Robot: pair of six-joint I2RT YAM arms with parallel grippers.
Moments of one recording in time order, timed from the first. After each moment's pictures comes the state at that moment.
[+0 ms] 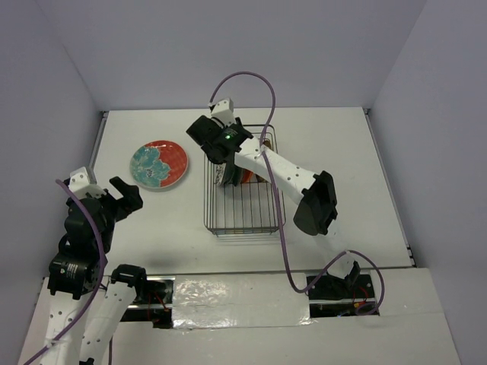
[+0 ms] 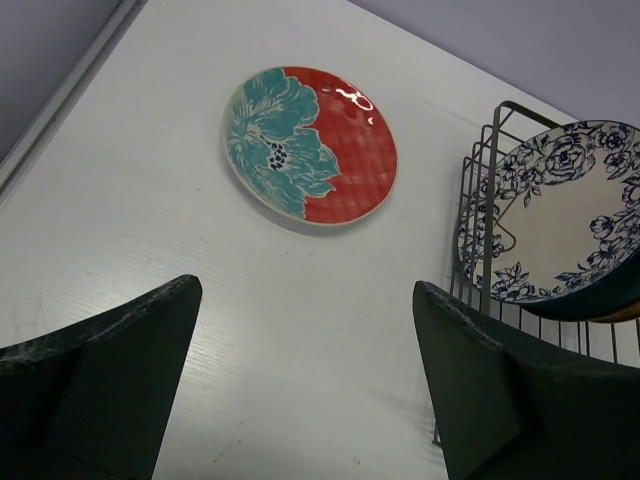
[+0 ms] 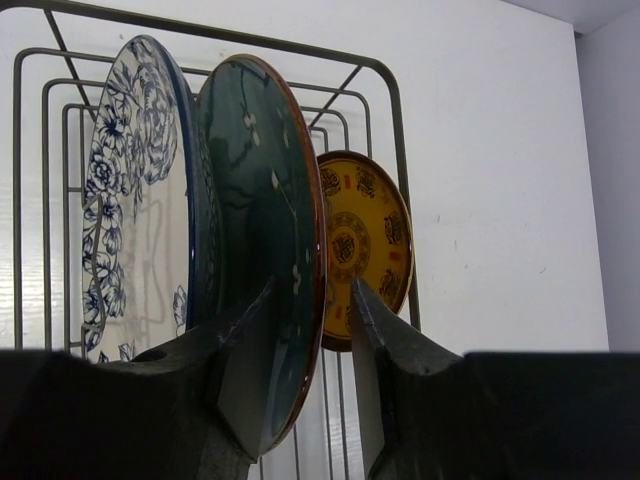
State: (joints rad) left arm -0.14 0.41 0.86 -0.75 -0.33 -0.45; right arm 0.90 2.15 2.20 -1.05 0.97 0.44
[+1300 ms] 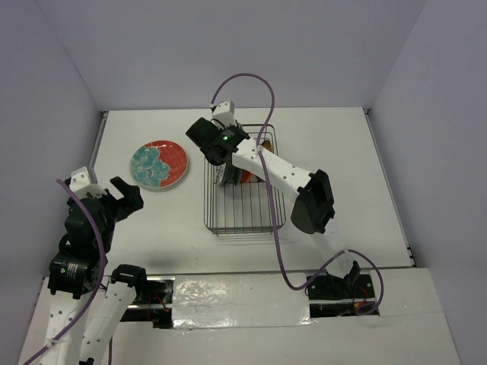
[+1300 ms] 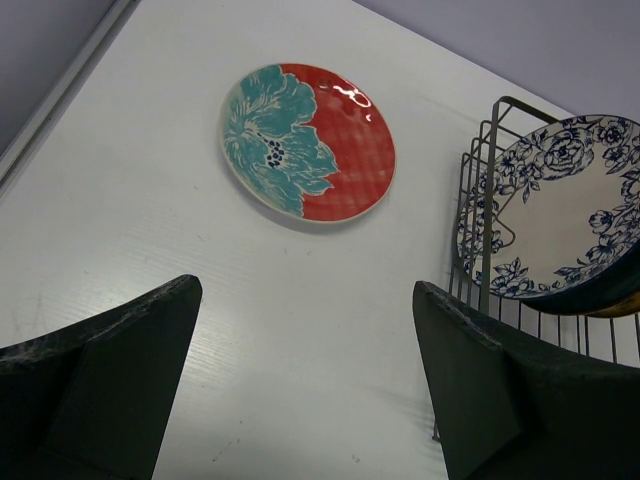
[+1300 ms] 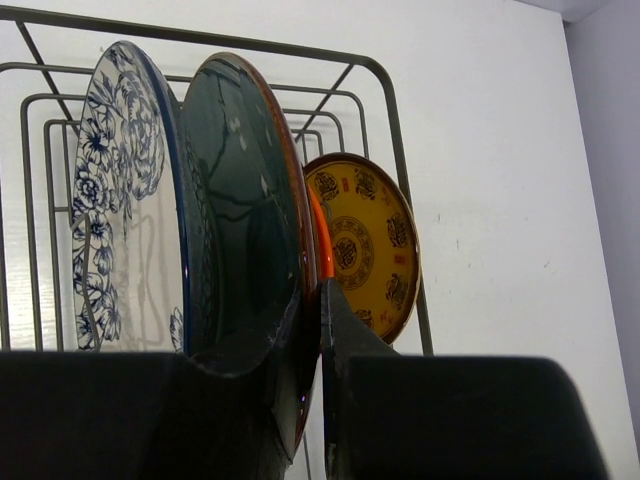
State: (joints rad) left arm -0.14 0.41 0.85 -0.75 -0.32 -0.45; right arm 0.89 2.18 2.19 -1.04 1.02 0.49
